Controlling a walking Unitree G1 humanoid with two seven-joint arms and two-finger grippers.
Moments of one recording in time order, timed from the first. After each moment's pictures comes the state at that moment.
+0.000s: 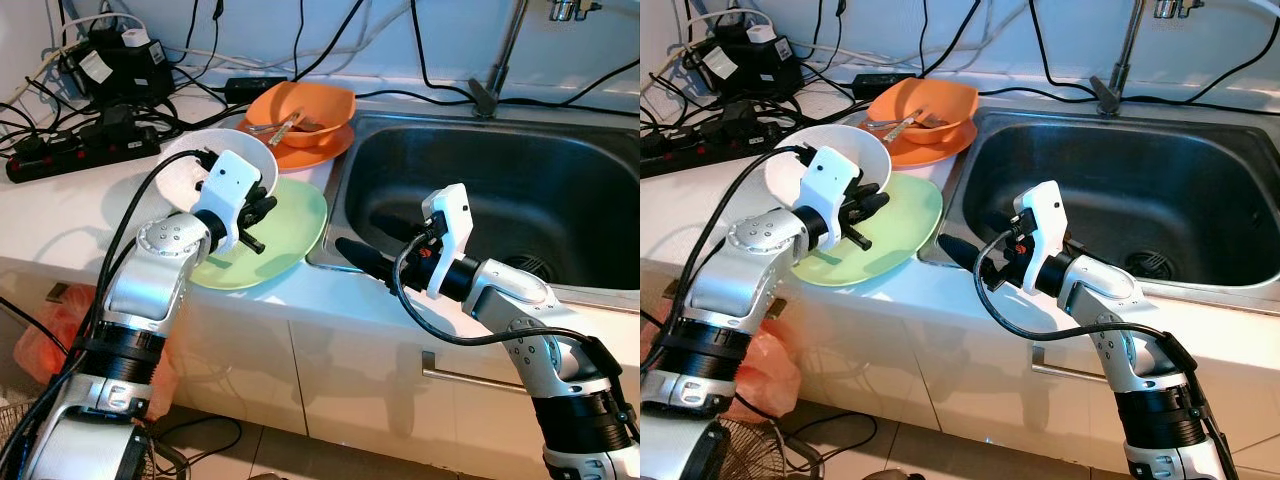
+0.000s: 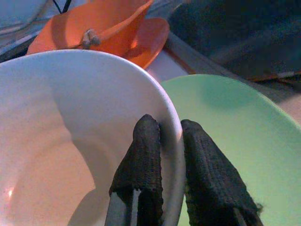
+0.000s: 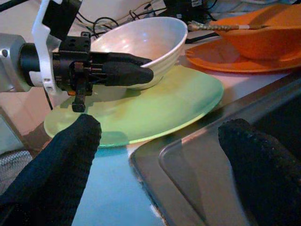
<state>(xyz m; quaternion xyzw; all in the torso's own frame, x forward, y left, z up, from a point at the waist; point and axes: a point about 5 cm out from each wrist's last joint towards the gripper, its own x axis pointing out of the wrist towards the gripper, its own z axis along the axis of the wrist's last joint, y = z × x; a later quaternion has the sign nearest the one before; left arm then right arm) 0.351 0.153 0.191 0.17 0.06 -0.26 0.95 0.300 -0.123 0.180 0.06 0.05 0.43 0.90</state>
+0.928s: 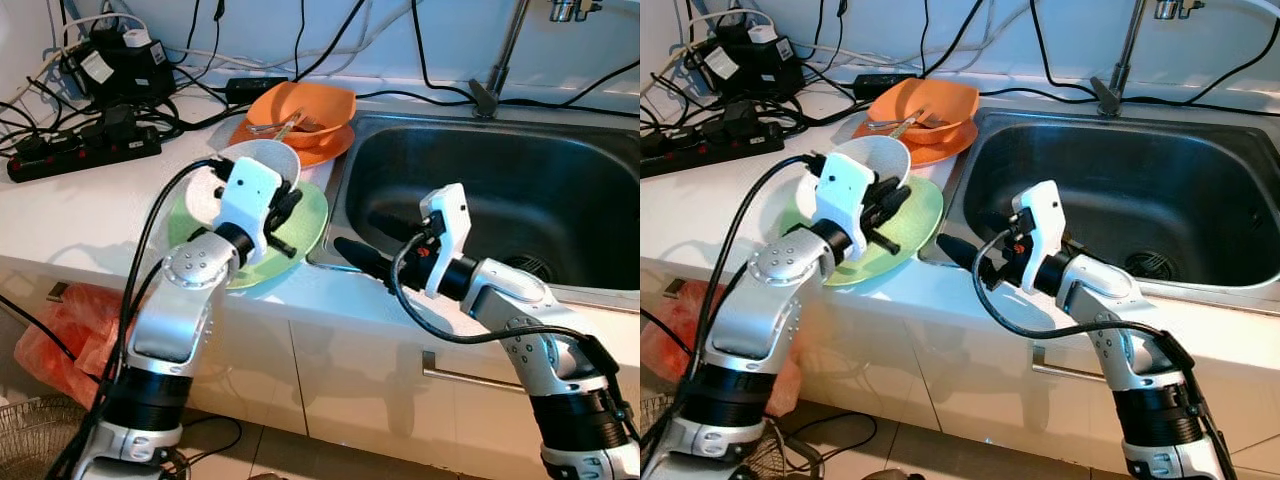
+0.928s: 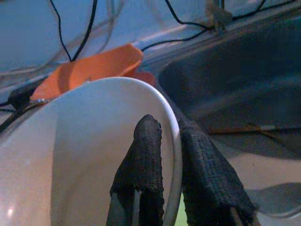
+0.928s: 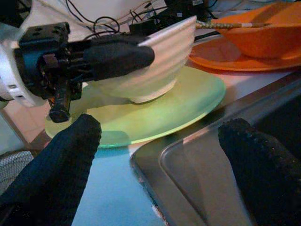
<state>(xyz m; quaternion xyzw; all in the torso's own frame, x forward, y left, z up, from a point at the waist) 0.324 0.116 0.200 0.12 -0.03 -0.24 0.96 0.302 -0.122 0.178 0.06 0.05 0.43 0.90</state>
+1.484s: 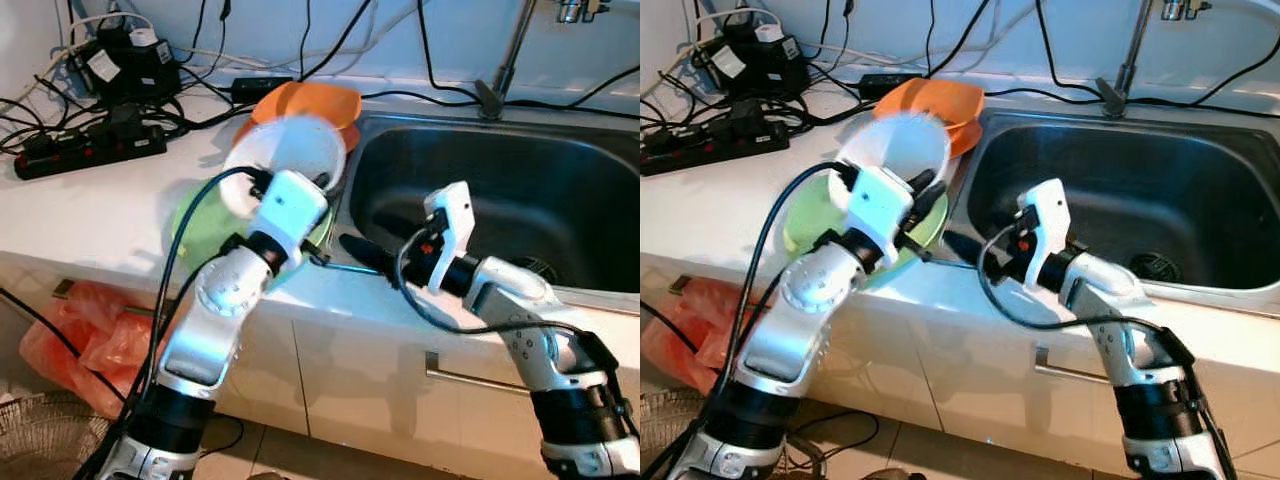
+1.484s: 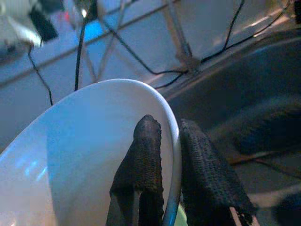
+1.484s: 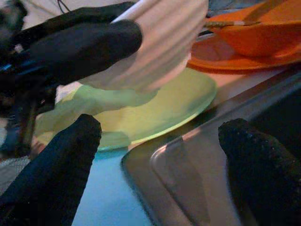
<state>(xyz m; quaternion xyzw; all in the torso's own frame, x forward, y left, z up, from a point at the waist) 0.305 0.079 0.202 0.19 -0.15 -0.28 0.93 0.309 -0.128 0.181 0.07 0.05 0.41 0.91</state>
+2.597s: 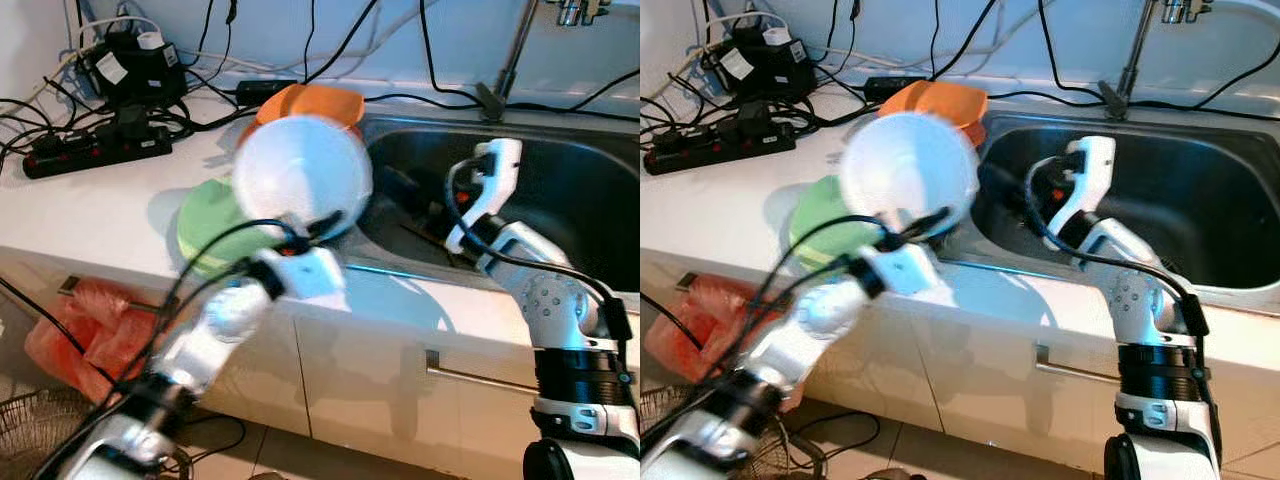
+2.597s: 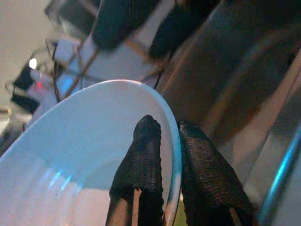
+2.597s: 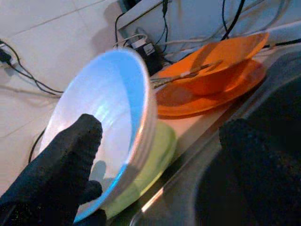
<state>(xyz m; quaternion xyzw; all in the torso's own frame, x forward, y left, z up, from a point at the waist) 0.309 0.077 0.161 0.39 -0.25 -0.33 0.82 0.334 -0.147 0.206 0.20 0.03 0.33 0.92</state>
